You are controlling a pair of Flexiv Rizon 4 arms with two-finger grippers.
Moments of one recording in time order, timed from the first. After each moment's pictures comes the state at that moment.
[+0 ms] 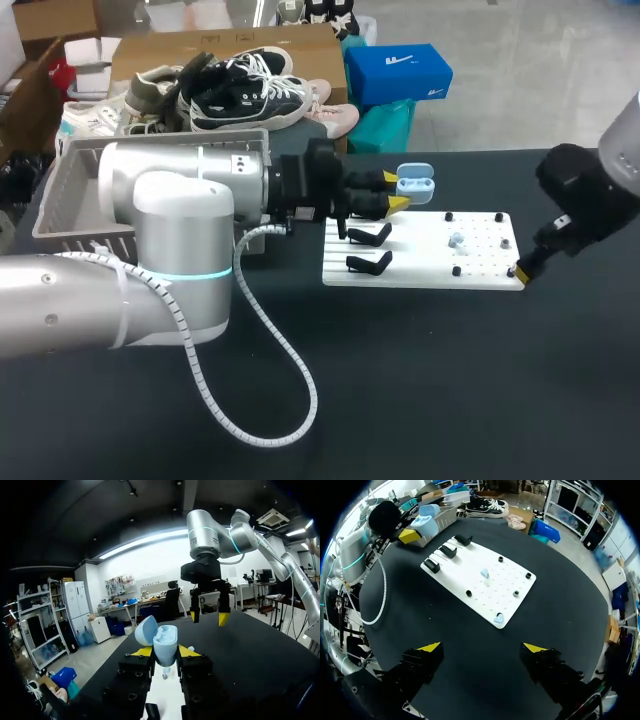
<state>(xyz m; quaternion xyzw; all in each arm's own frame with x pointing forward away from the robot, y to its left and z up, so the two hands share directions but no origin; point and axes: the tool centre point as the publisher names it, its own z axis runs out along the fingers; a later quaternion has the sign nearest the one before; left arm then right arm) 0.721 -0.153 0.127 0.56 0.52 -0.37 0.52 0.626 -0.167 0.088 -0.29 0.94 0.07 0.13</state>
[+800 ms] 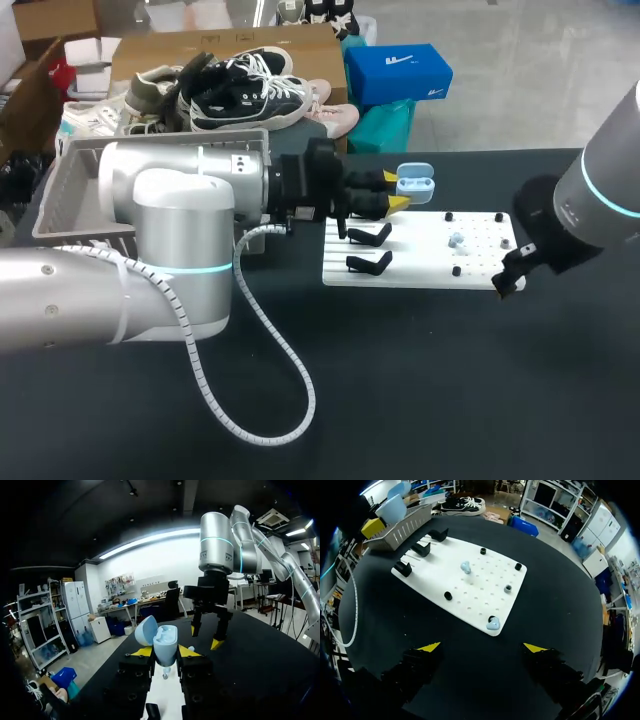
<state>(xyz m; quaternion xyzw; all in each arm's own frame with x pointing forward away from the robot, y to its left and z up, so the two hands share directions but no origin) 0.722 -0.153 0.127 0.56 0.52 -0.37 0.52 0.645 -0.159 0.038 -0.21 0.96 0.01 0.18</state>
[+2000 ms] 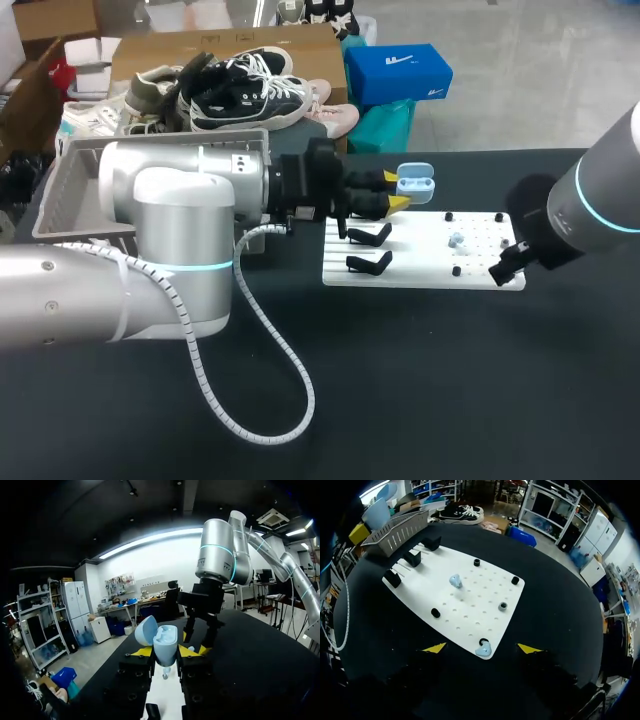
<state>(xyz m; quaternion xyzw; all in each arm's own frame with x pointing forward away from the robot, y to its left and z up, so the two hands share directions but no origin) 0.722 -0.153 0.127 0.57 0.52 -0.37 0.52 0.677 -0.158 0.025 -0.22 0.95 0.01 0.22</state>
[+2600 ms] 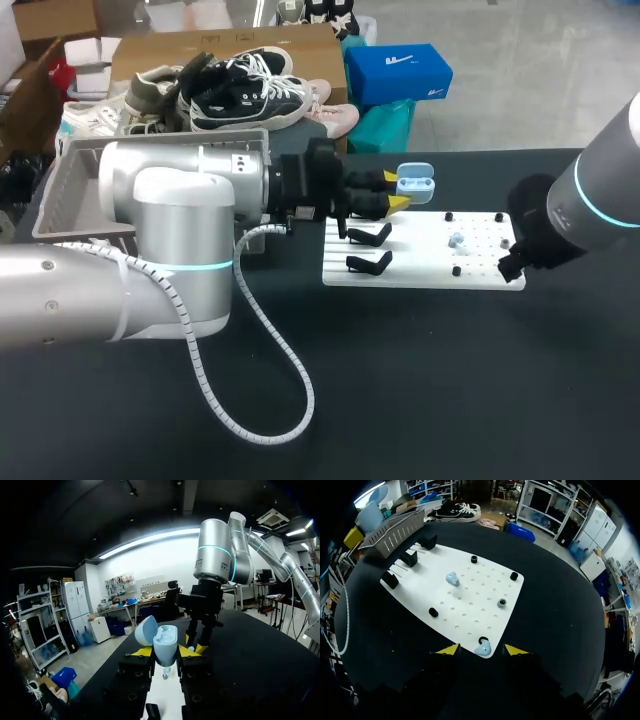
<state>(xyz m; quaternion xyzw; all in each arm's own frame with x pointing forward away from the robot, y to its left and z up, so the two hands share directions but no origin) 0.722 -0.153 0.127 0.57 0.52 -0.37 0.52 0.676 -0.159 0.021 -0.21 0.96 0.01 0.21</state>
